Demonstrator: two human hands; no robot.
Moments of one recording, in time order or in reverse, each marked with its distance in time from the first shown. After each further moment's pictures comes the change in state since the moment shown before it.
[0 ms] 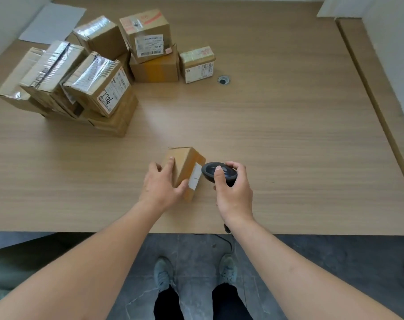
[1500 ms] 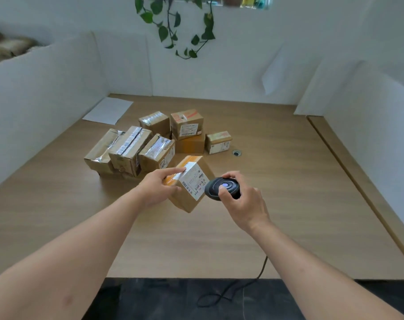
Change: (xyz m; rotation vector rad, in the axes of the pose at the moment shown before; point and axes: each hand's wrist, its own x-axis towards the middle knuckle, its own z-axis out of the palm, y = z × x) left_hand 0.009 -0.064 -0.228 -0.462 -0.149 0.187; right_hand -0.085 -0.162 0.031 -0.396 -0.024 -0.520
